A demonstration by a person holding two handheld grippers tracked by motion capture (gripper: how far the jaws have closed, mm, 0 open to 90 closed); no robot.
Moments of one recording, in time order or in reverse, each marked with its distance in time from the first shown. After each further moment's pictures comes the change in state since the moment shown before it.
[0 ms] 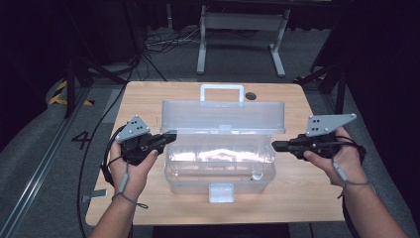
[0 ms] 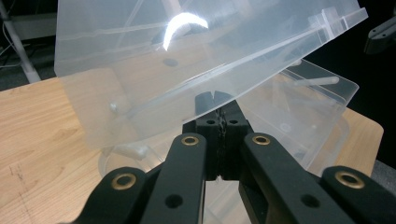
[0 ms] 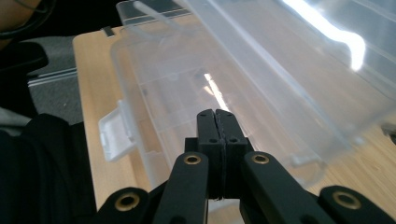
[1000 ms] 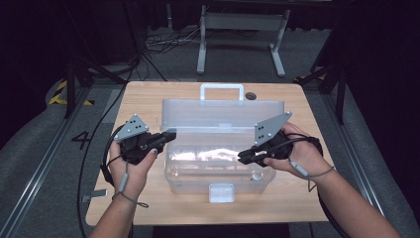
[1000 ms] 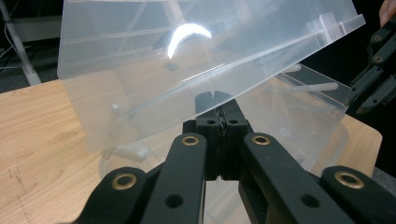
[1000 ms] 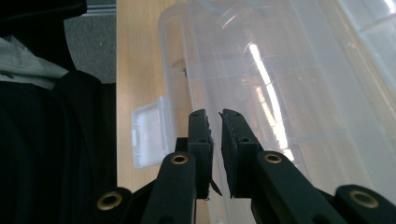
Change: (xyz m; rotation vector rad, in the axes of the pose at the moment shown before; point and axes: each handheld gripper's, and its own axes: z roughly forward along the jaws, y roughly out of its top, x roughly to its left) left arm 0.001 0.002 0.000 -0.019 0.003 -0.010; right arm 0.031 0.050 0.076 0.227 0.200 -0.207
